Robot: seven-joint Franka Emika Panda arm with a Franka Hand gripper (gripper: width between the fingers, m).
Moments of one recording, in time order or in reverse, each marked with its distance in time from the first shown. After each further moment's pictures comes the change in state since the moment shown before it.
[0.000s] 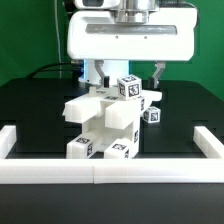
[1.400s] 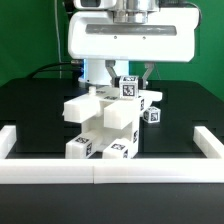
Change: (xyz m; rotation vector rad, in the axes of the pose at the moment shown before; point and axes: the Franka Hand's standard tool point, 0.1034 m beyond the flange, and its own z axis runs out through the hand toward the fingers) arm 0.000 -0.001 0.000 0.001 -0.001 0.294
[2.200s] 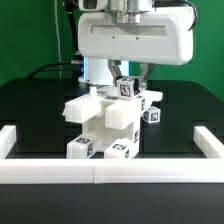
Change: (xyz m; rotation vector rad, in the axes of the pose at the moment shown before) arm -0.001 -0.002 0.001 0.002 -0.002 0.542
